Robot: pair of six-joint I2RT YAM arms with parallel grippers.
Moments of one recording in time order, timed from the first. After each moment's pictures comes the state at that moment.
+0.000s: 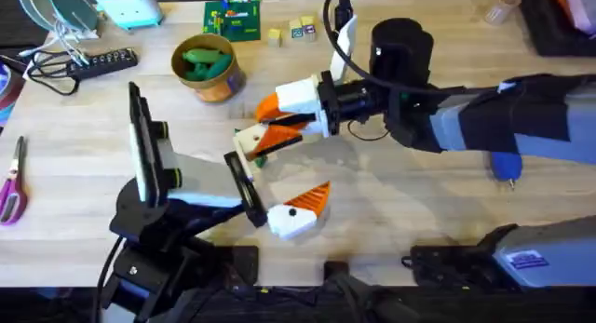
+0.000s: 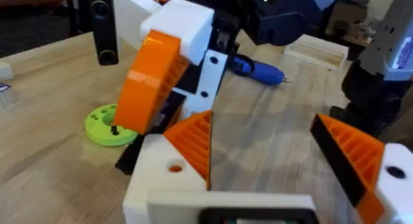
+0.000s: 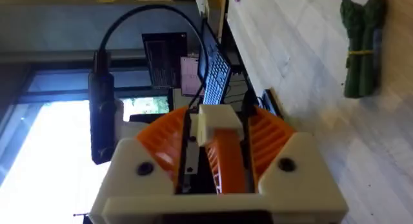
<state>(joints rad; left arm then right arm) -0.34 0.01 0.01 -0.06 0.77 -0.10 0.59 1.64 0.72 0.66 -1.08 1.22</state>
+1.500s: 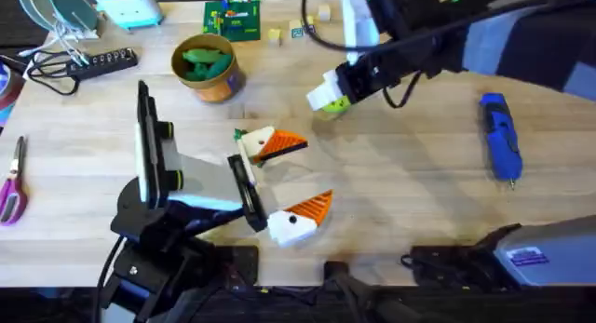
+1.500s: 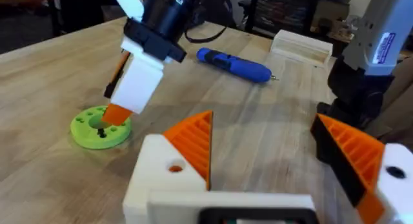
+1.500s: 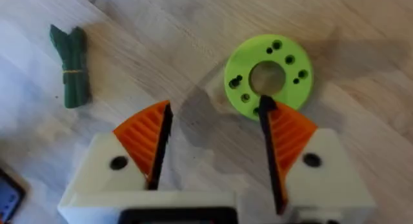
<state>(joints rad) -0.35 0.01 0.01 -0.07 0.83 -0.11 0.49 1.64 1.16 -0.58 -0.26 -0.01</state>
